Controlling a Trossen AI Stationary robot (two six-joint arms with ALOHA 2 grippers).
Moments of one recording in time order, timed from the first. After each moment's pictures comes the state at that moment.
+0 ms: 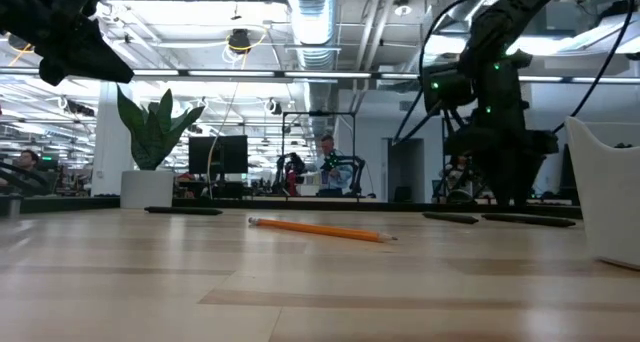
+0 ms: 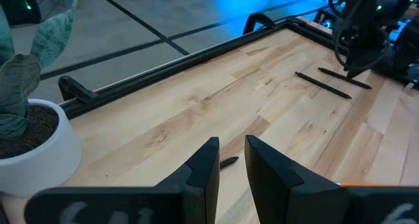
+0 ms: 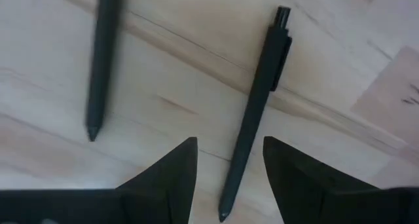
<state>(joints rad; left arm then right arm) -0.28 0.23 0.52 -0.91 -0.85 -0.72 -0.40 1.56 0.85 -0.90 -0.05 0.62</state>
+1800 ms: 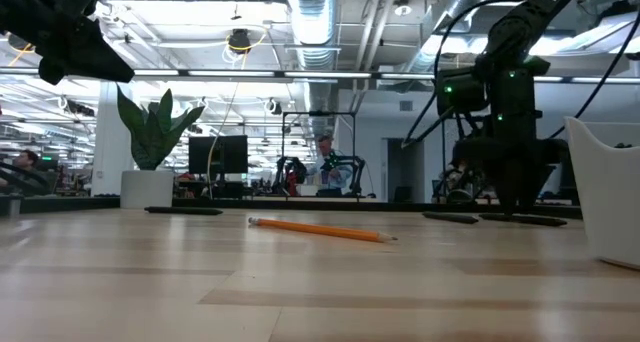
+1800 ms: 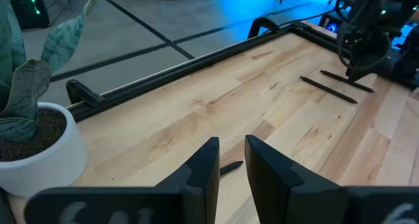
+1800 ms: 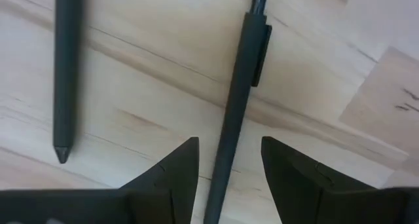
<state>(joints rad) -0.28 0.23 0.52 -0.91 -0.88 -0.71 -0.45 1.49 0.74 -0.80 -0.03 0.63</state>
